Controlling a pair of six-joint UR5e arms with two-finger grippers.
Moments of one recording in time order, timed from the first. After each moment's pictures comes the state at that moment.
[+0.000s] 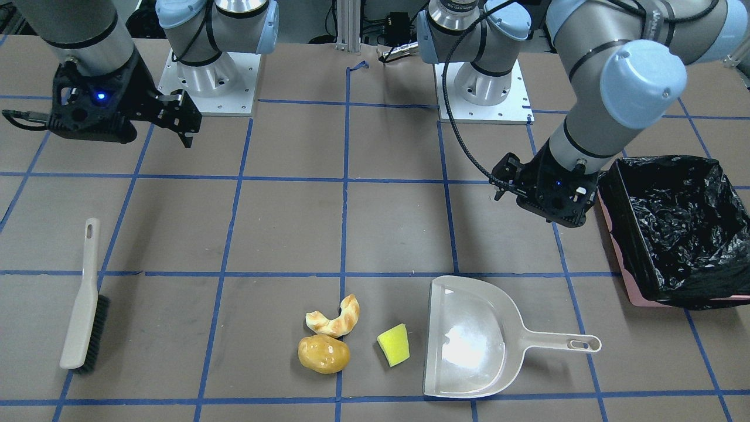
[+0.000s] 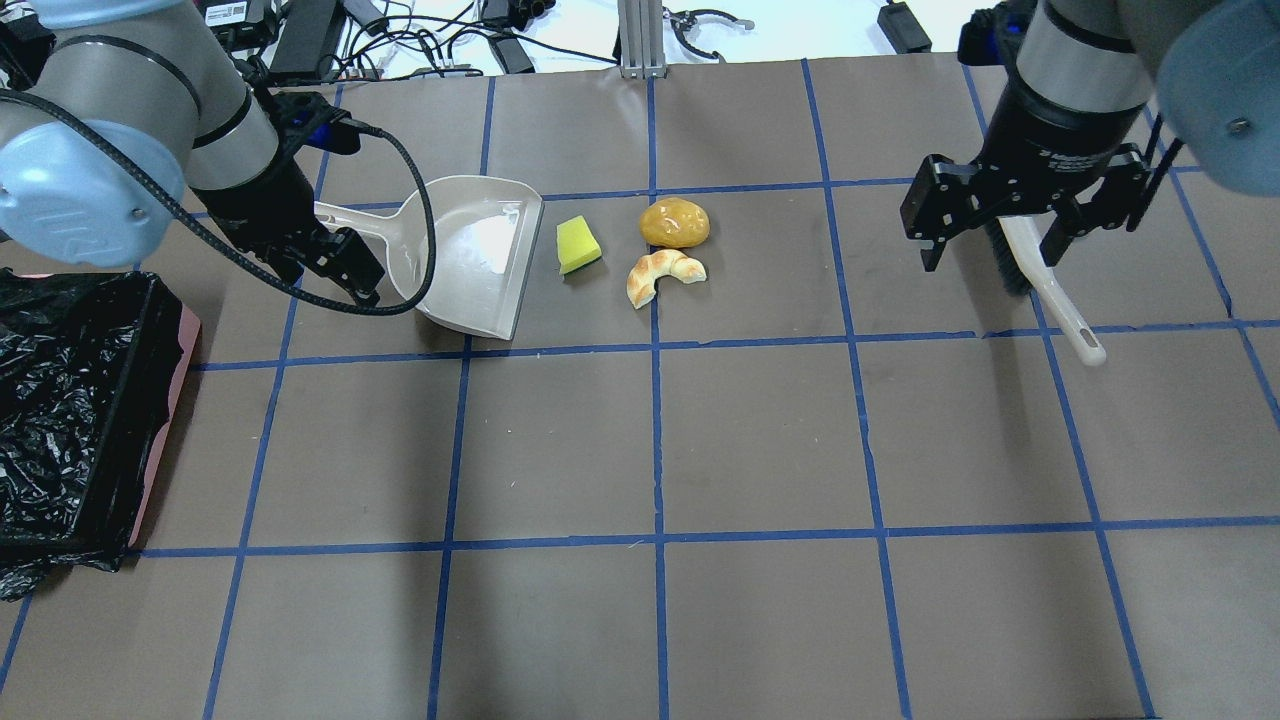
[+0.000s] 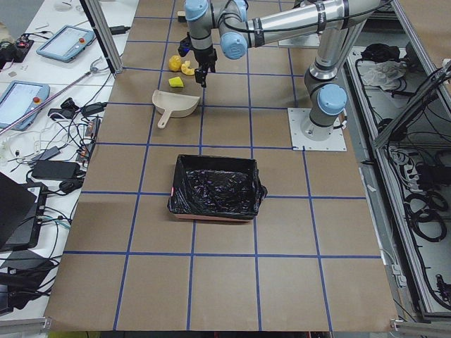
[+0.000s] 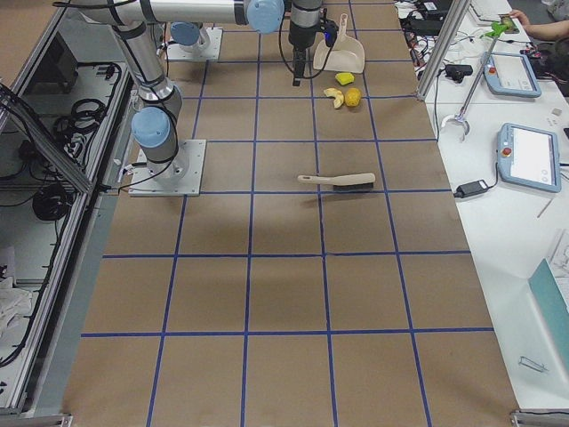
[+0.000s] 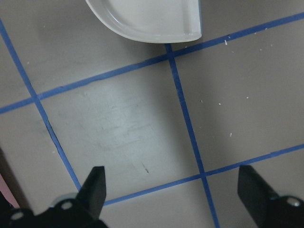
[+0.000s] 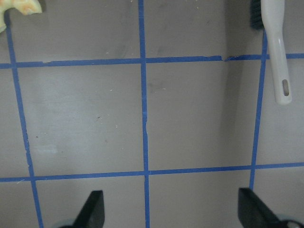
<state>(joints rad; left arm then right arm) -1.44 -1.71 -1.70 -1.39 1.58 0.65 1.48 -1.58 1.61 -1.50 -1.61 -0.07</state>
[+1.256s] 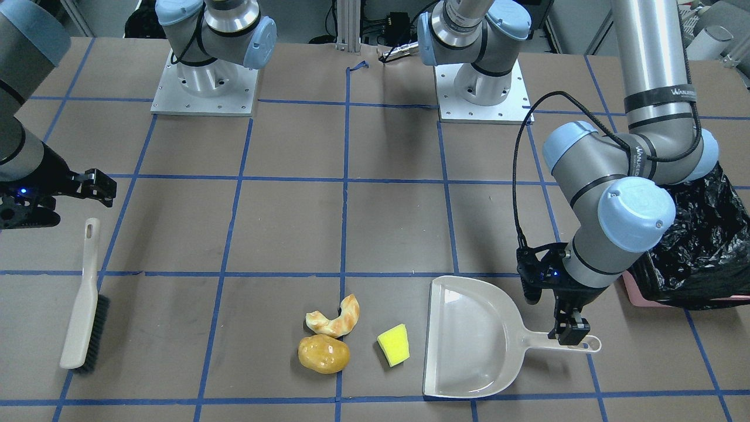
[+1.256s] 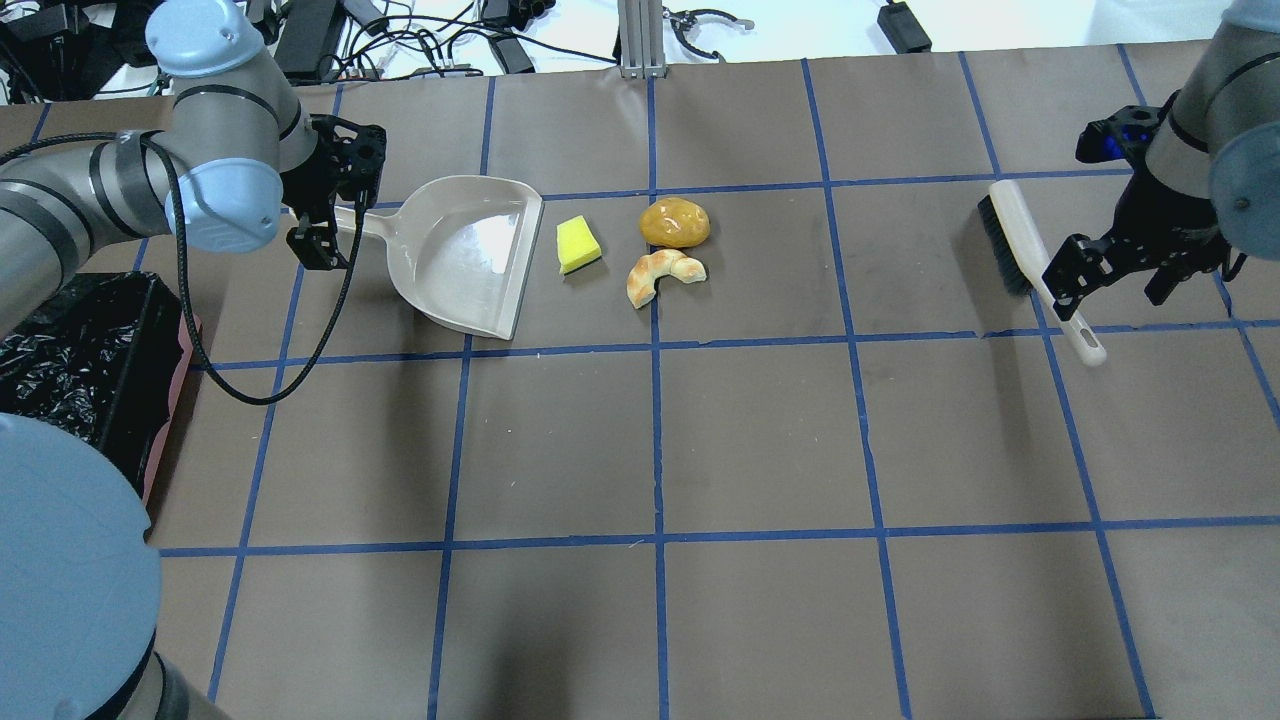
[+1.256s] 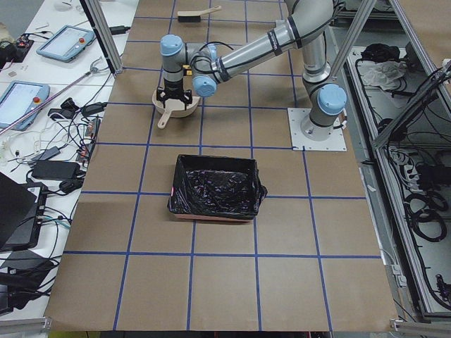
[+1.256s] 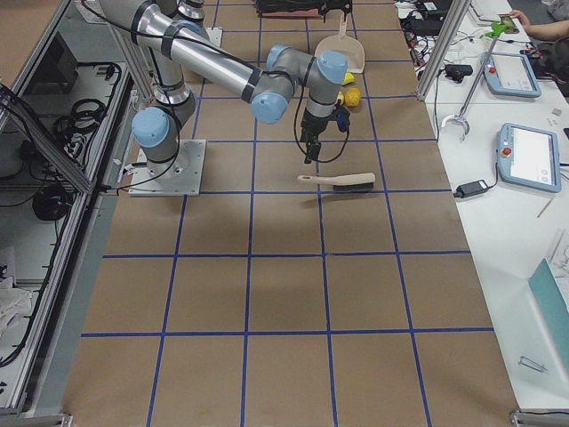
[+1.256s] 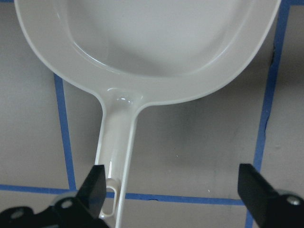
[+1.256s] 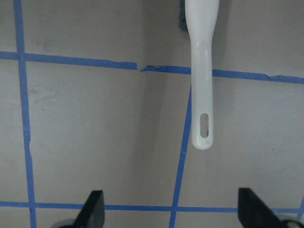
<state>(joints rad) -1.41 -2.02 -1.62 -0.95 1.62 1.83 1.21 -1.42 1.80 -1.84 -1.70 -0.48</state>
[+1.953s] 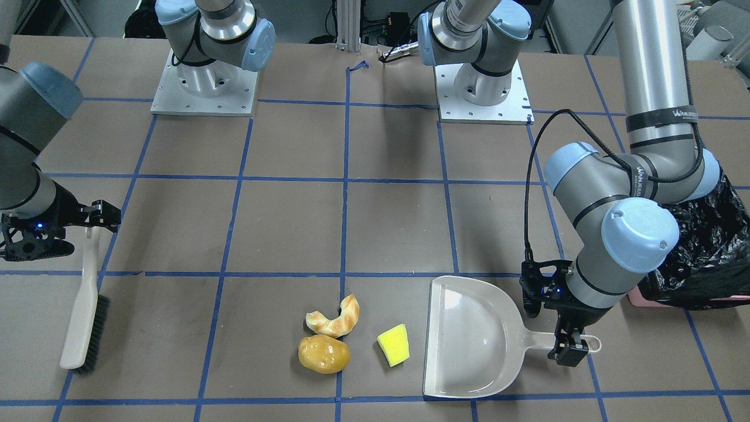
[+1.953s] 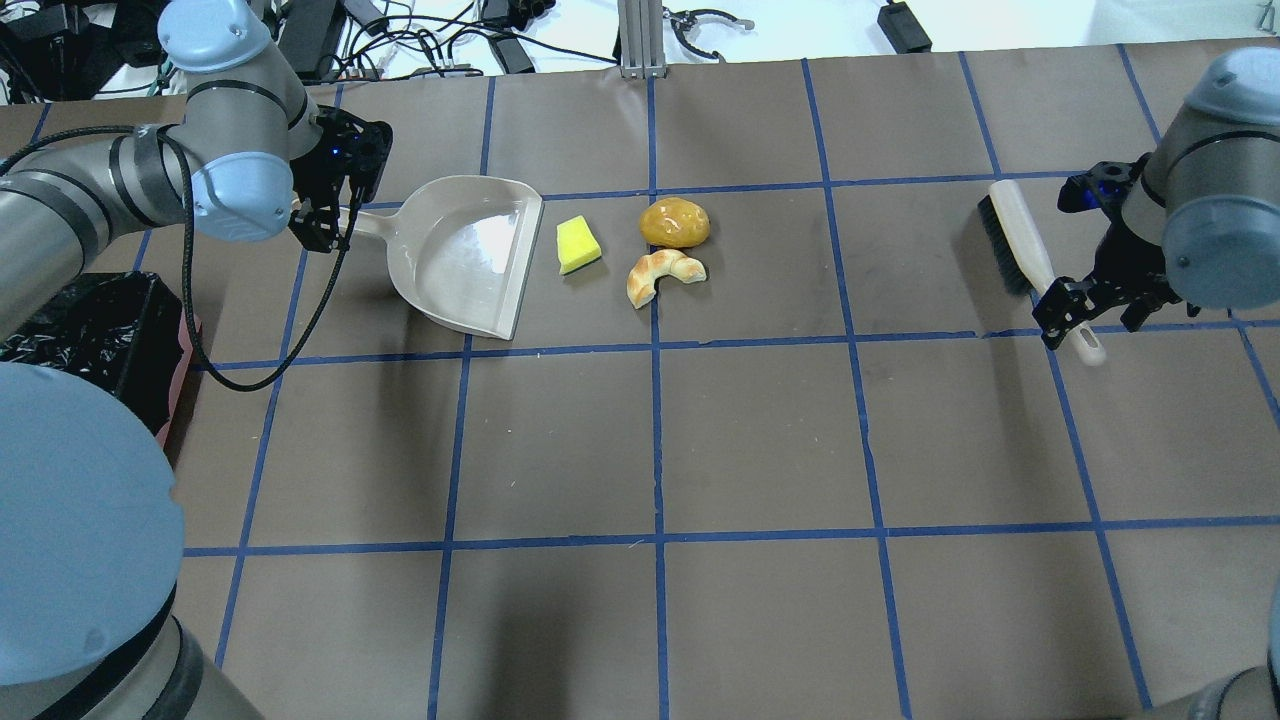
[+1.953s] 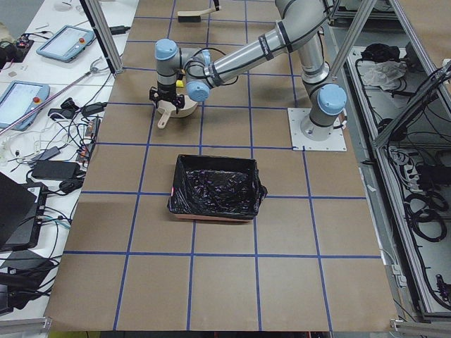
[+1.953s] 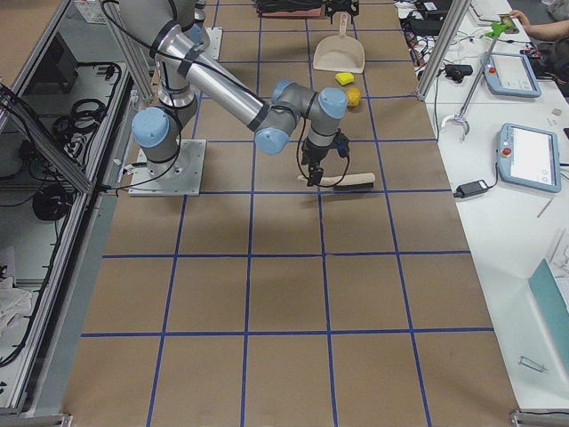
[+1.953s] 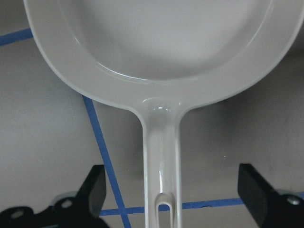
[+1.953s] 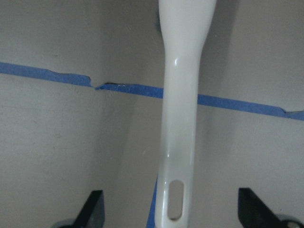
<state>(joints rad) -1.41 -2.08 -1.57 -0.92 1.61 1.92 1.16 -1.30 1.89 -2.04 -1.69 -0.58</state>
